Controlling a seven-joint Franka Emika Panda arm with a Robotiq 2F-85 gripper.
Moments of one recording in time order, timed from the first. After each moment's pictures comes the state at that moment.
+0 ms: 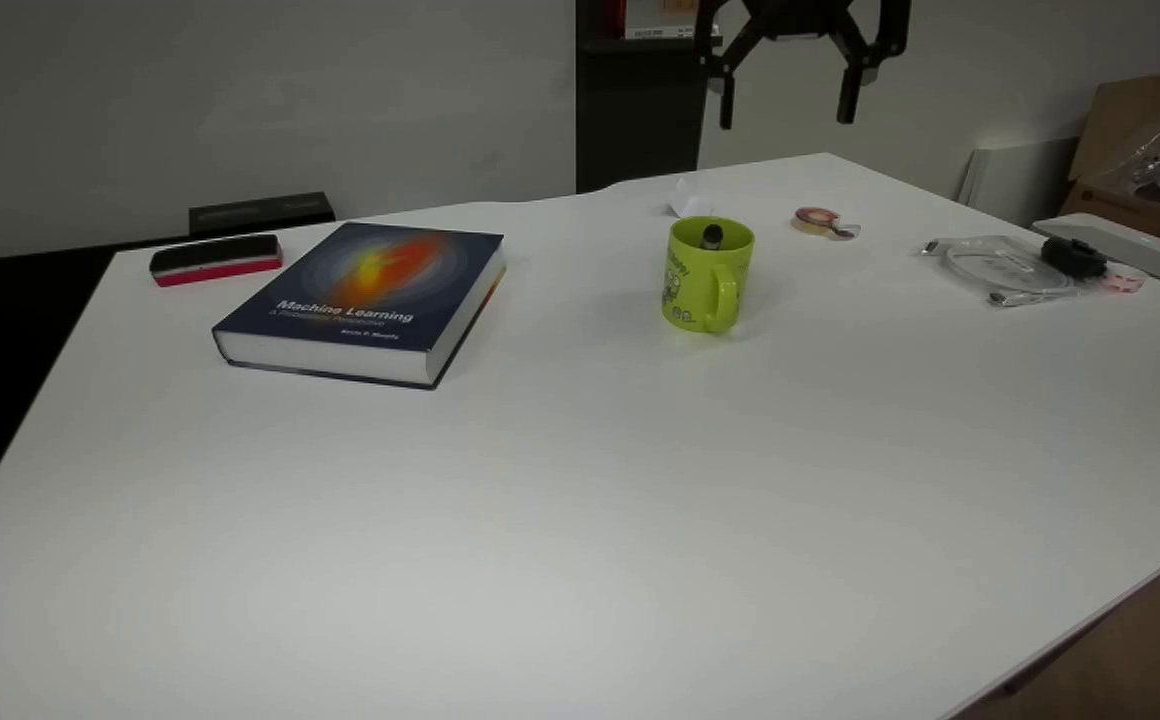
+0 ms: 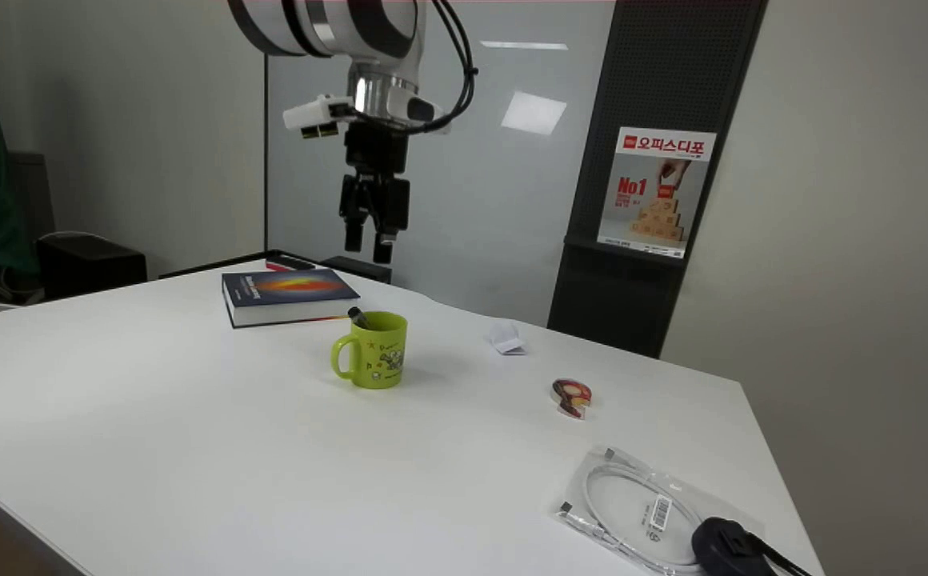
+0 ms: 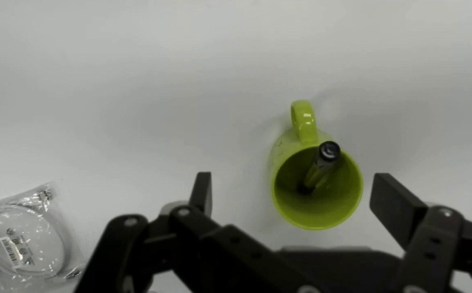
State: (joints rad) arm 0.01 0.36 0.00 -1.92 -0.04 2.18 0.60
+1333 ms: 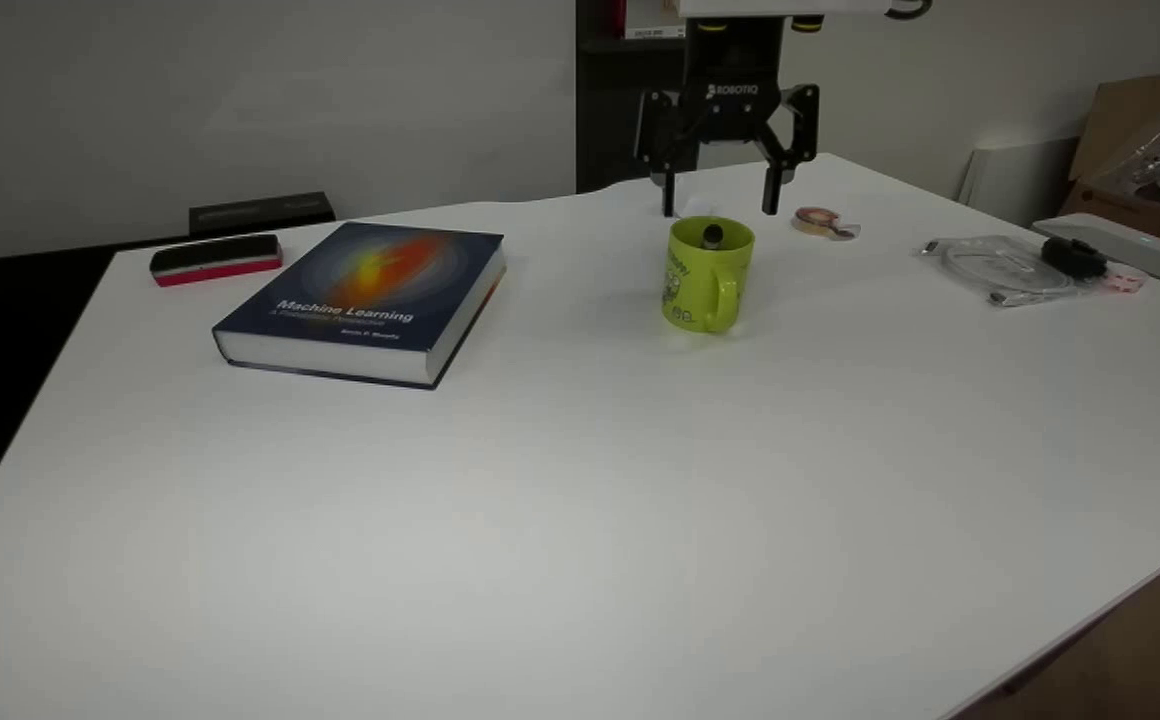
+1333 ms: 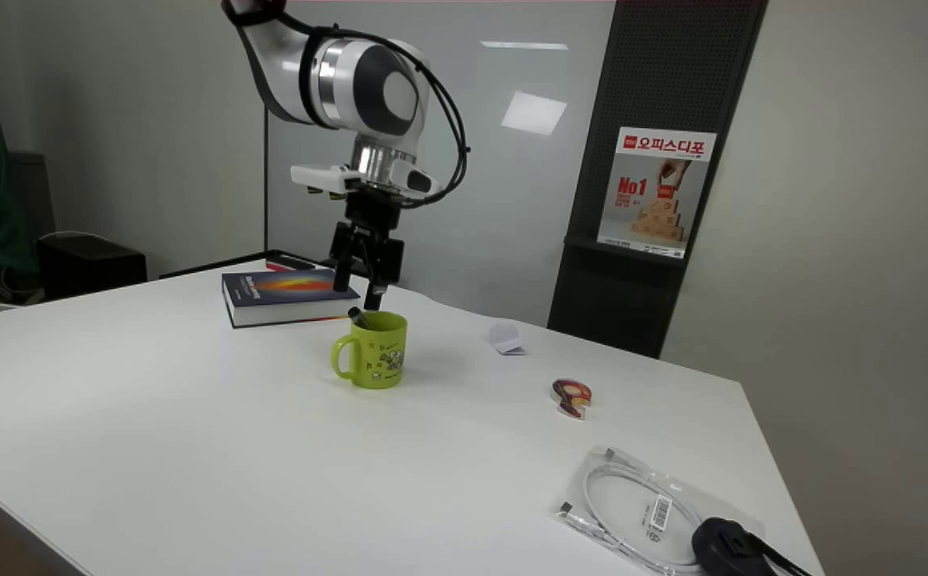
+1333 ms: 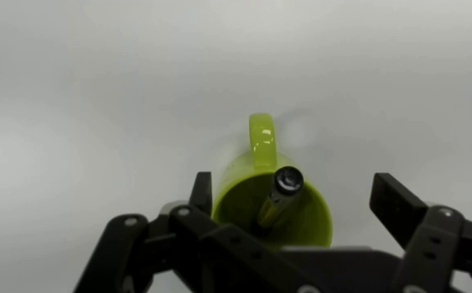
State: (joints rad) arm 0.04 0.59 -0.02 -1.76 0.08 2.19 0.44
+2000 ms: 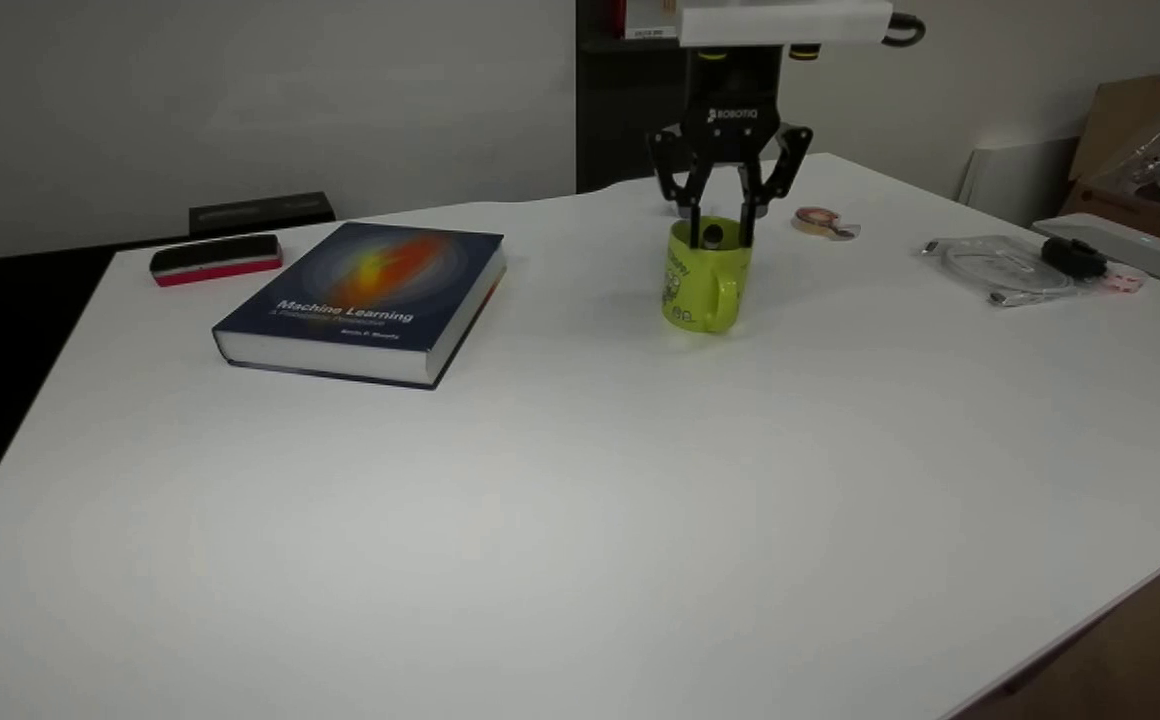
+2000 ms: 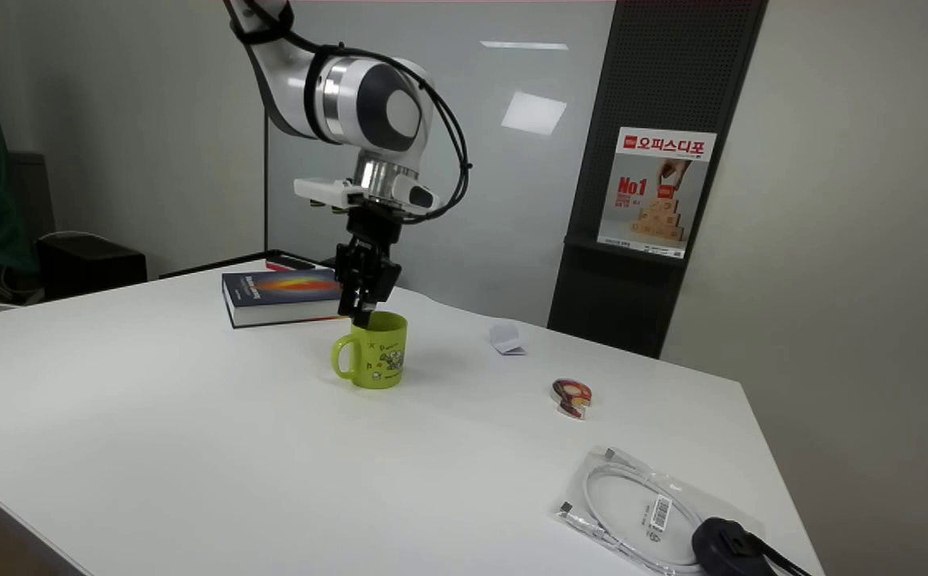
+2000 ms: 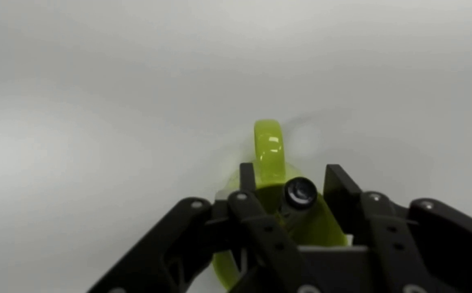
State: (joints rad) arm 0.04 0.63 -0.03 -1.74 0.10 2.18 0.43
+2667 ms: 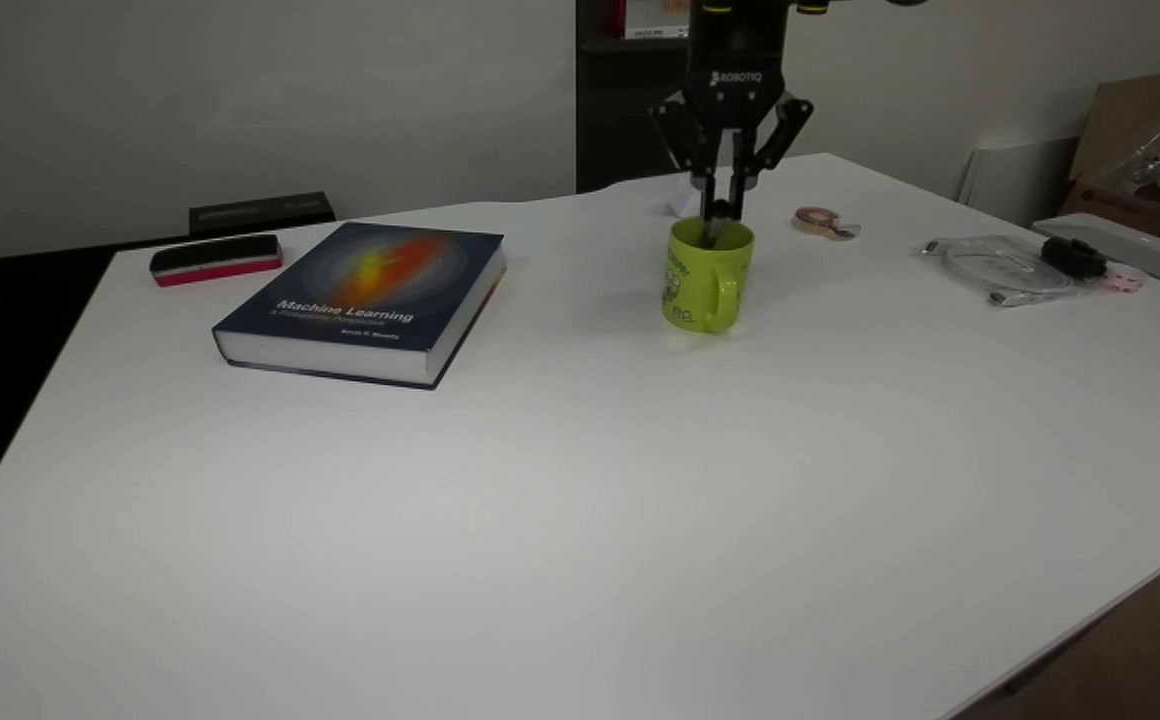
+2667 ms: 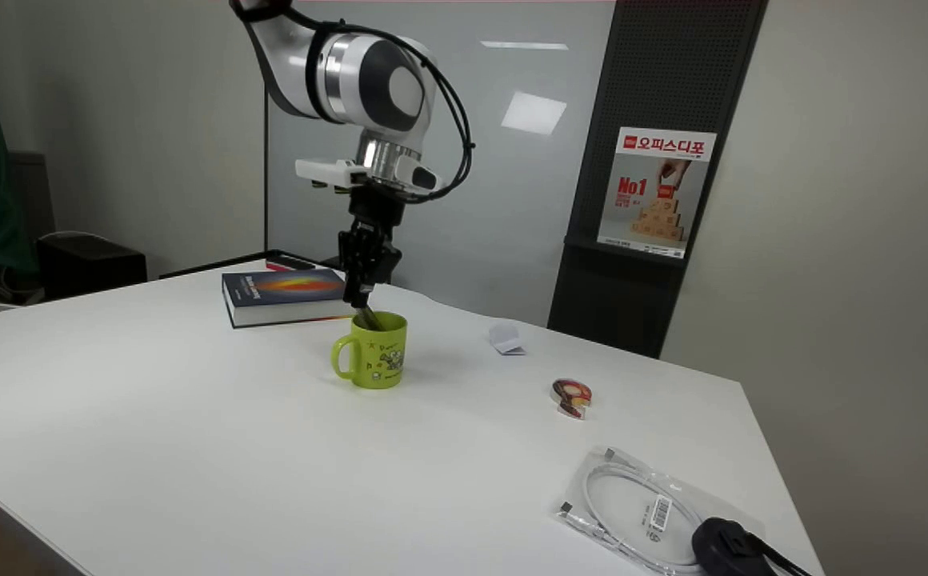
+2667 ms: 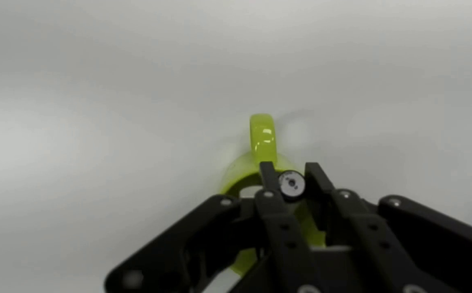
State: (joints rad) arm 0.04 0.58 -0.03 -1.74 0.10 2.14 0.42
